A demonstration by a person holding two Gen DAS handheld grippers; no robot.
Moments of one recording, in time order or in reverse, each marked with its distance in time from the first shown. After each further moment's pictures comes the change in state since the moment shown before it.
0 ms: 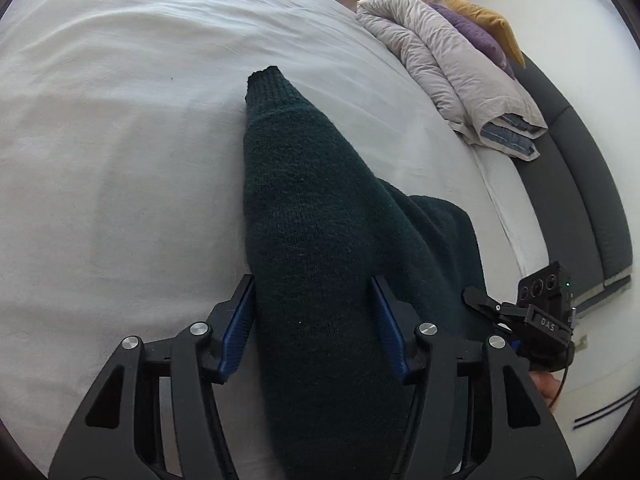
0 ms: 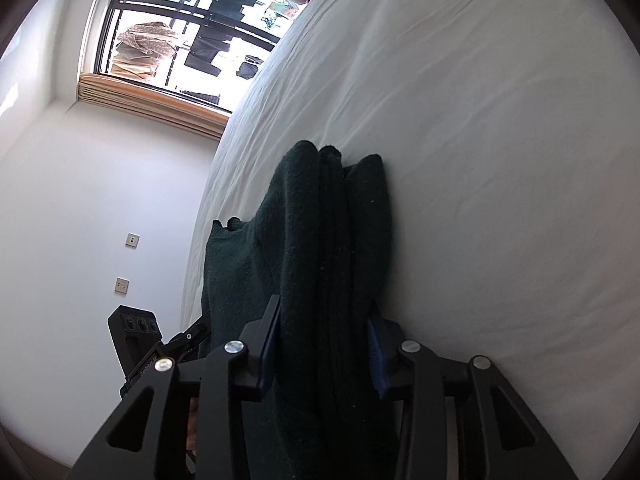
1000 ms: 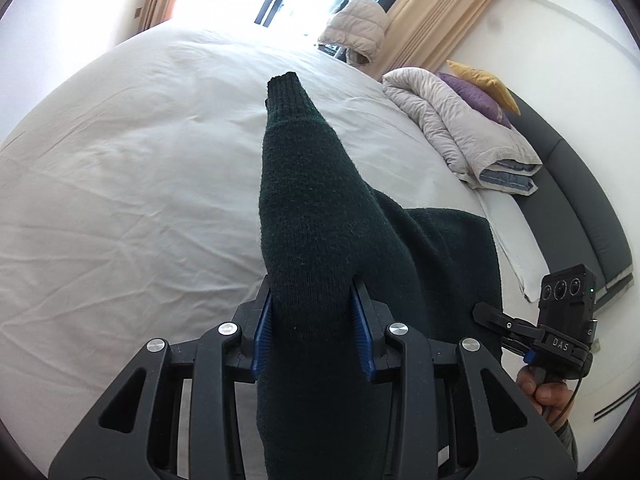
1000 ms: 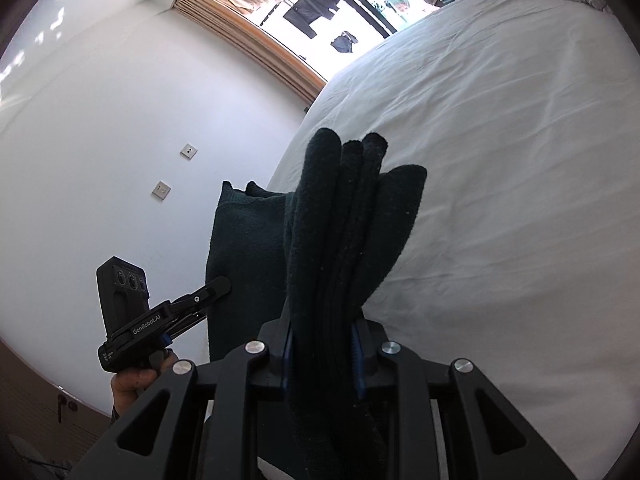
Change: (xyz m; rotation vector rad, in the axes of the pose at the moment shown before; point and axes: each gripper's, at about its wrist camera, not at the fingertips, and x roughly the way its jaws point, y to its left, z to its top) left arm -0.302 0.090 -0.111 -0.019 -0.224 0.094; right arm 0.019 0.212 -0.184 -0.348 0.062 0.067
